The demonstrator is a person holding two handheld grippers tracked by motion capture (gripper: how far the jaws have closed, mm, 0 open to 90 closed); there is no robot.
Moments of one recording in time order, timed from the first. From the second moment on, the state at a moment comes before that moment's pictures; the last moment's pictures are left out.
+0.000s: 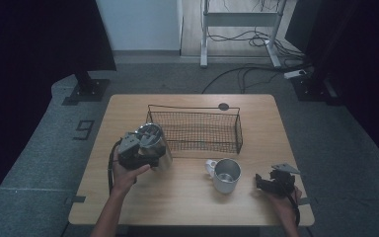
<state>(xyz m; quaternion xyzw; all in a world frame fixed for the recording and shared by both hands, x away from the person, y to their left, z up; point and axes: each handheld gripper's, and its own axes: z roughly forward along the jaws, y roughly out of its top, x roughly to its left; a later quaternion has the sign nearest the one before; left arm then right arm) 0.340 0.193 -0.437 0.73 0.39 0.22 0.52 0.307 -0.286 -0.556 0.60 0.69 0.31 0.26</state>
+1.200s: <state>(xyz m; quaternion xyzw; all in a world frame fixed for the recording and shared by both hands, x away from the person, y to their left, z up) 0.356 0.191 -0.414 0.72 0.40 0.23 0.52 0.307 -0.286 -0.555 0.60 0.69 0.31 0.26</state>
